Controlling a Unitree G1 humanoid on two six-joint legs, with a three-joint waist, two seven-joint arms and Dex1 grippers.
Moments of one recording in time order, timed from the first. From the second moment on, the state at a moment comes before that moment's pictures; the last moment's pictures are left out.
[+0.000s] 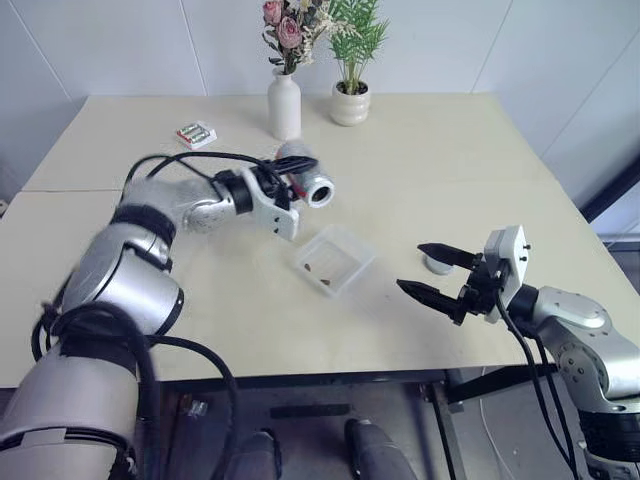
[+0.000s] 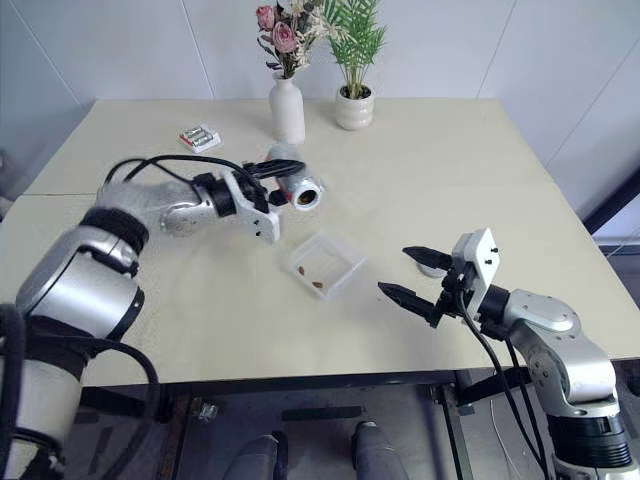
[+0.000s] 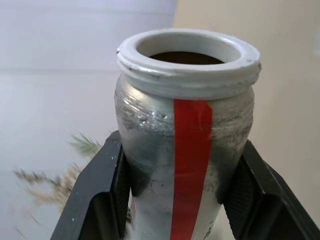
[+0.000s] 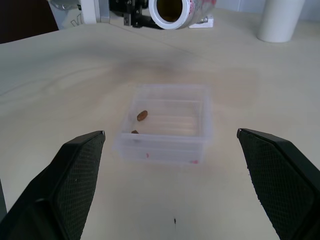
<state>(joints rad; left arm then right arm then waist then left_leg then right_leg) -1.35 0.54 -0.47 1.39 0.66 -1.07 0.07 -0.28 -0.65 -0.16 -0.27 0.61 0.46 0.90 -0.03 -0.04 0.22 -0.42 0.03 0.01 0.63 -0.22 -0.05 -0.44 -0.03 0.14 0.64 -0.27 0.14</state>
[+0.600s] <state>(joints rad) -0.64 0.59 0.31 0.61 -0.30 0.16 -0.37 -0.62 -0.52 0.02 -0.25 0.63 0.48 0.98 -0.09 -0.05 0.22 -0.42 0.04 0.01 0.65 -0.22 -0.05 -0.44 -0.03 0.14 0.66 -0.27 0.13</state>
